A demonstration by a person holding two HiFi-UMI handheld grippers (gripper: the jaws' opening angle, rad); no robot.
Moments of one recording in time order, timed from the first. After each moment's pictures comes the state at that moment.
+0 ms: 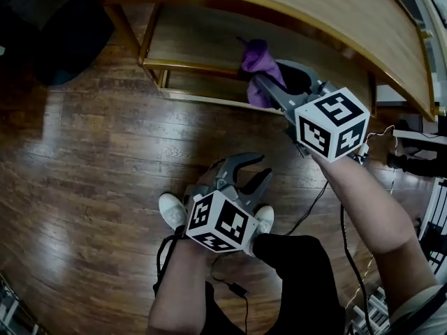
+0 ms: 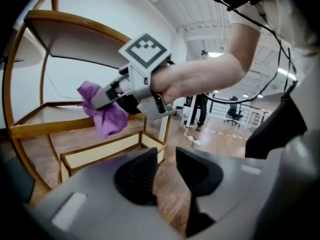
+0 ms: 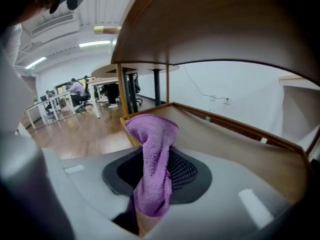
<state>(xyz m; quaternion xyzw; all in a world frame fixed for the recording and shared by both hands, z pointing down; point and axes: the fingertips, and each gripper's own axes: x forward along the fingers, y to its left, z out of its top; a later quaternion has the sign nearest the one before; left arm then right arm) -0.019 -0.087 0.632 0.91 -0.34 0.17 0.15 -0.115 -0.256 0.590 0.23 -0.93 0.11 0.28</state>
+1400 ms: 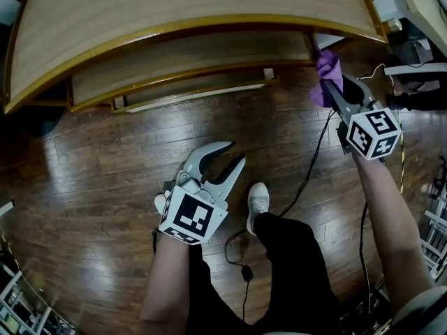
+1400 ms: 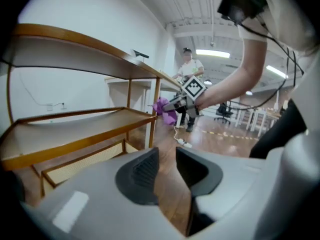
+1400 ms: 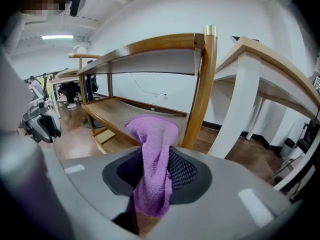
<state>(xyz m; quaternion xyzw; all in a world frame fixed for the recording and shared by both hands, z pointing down) 0.071 -0.100 0.596 0.93 -0.29 0.18 0.14 0.262 -0.272 0.571 0.46 -0.84 0.12 0.28</state>
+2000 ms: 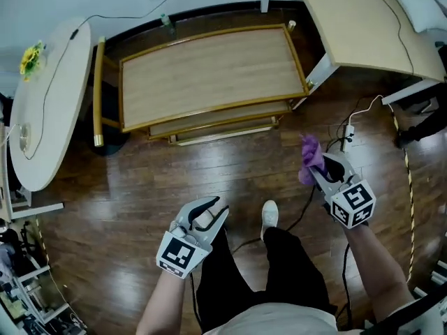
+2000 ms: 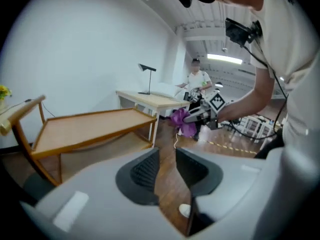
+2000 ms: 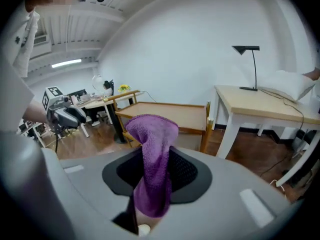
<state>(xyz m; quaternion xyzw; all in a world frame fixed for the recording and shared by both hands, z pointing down) 0.039 -0.016 0.331 0.90 -0.35 0.19 0.18 0.259 -0.123 0.360 0.38 -0.88 0.17 0.23</state>
